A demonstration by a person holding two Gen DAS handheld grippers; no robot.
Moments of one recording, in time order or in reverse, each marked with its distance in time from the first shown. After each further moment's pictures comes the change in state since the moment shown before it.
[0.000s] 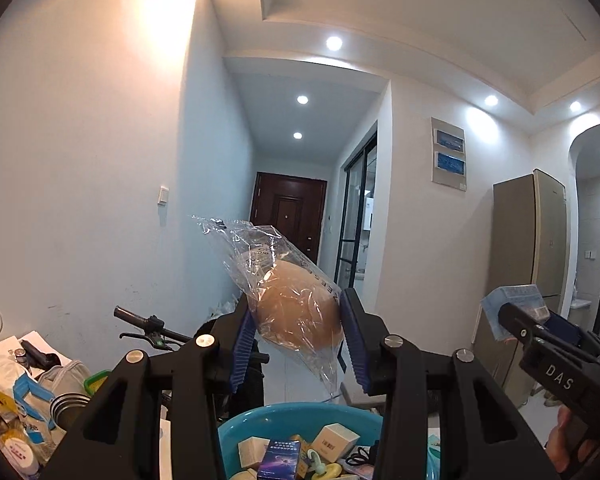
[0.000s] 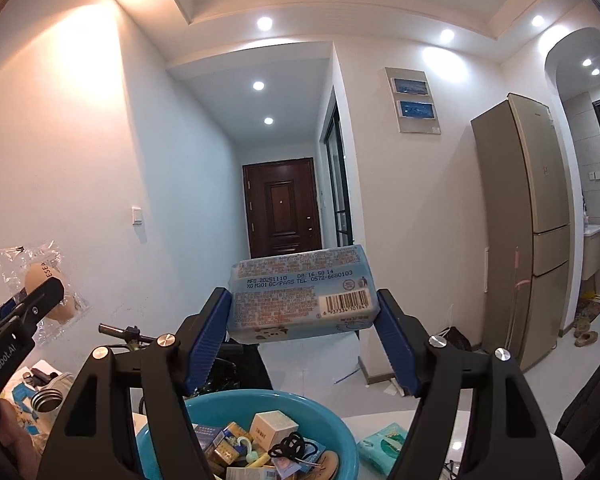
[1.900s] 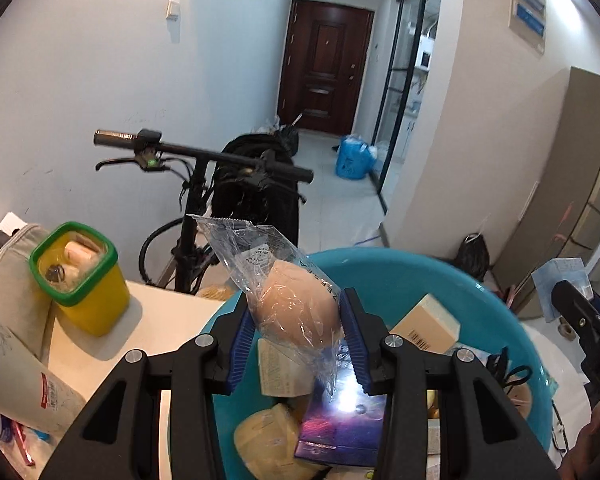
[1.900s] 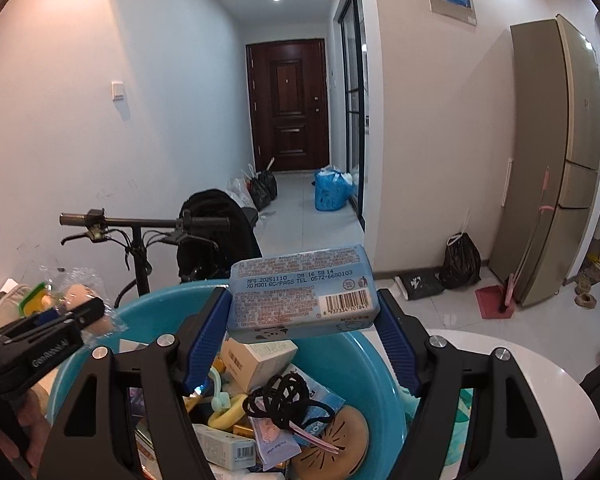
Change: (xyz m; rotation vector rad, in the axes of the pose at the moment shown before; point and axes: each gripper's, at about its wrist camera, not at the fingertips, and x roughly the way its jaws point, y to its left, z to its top) left arm 0.204 0.052 -0.174 -0.061 0.688 0.150; right arm 0.157 -0.011 -0.126 -0.051 0.478 0.004
